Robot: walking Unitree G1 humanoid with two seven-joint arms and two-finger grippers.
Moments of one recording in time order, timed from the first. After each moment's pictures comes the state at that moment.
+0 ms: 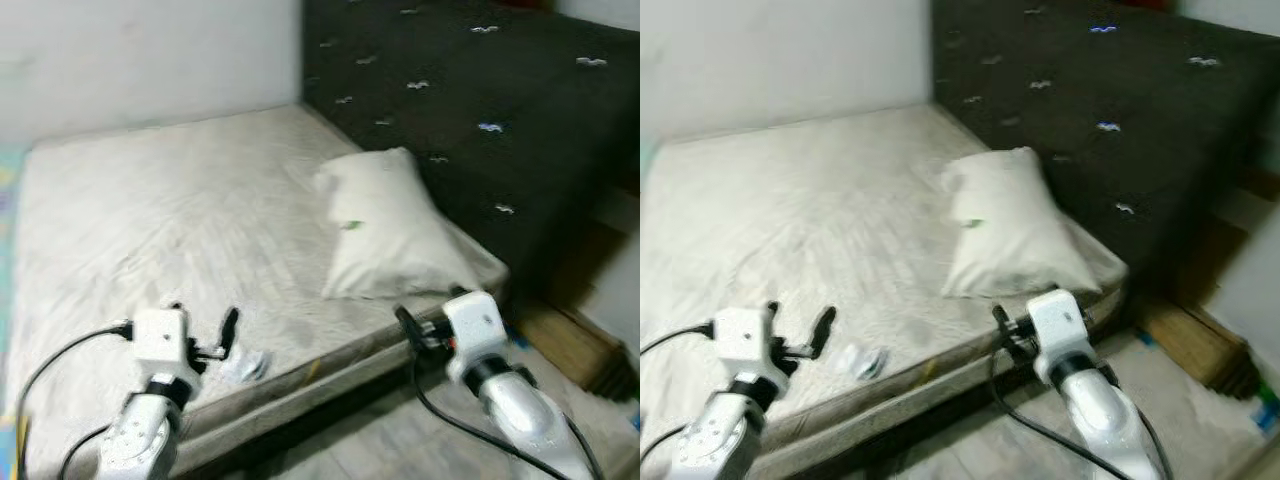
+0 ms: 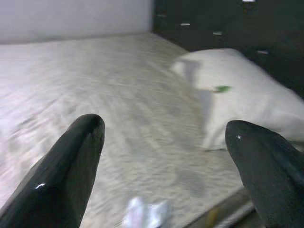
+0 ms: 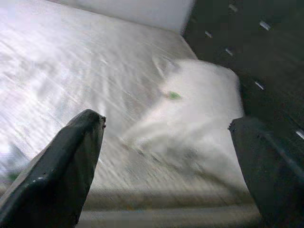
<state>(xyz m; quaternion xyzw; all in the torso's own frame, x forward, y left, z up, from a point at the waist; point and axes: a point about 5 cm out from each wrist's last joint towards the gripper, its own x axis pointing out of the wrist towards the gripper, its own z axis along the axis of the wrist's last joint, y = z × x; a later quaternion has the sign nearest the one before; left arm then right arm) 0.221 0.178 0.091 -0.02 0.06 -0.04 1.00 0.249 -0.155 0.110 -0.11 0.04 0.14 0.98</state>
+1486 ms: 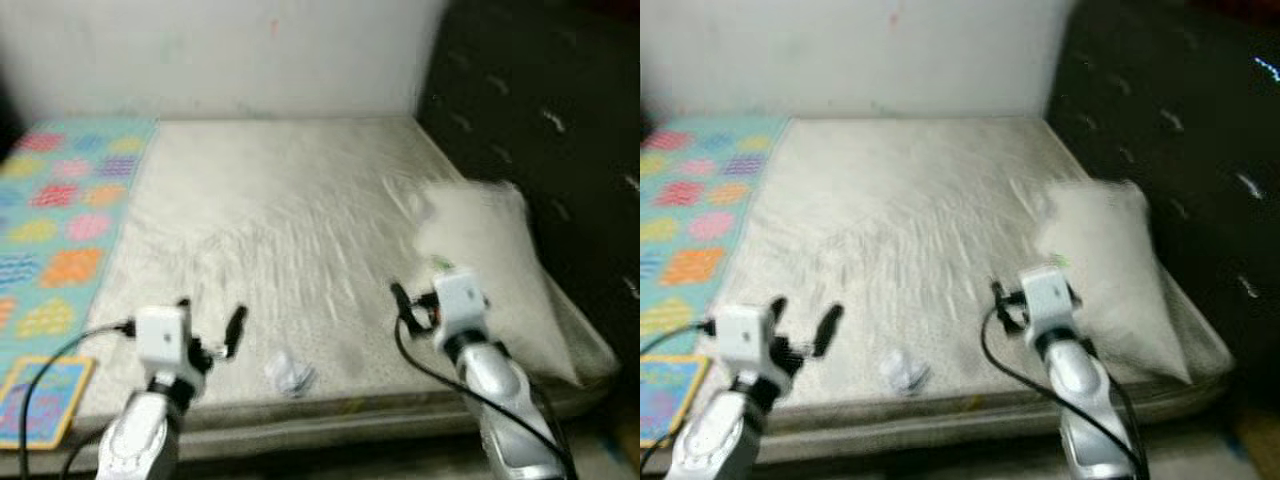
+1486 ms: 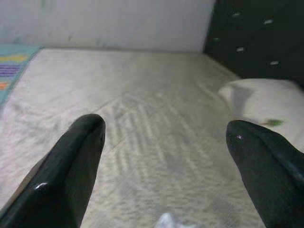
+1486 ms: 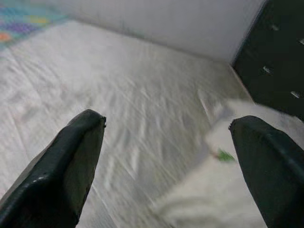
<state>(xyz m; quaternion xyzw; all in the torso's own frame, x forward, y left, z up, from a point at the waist) 0.221 0.171 0.097 -0.04 0.04 -0.08 1.00 0.285 -0.151 0.100 -0.10 0.04 0.10 0.99</state>
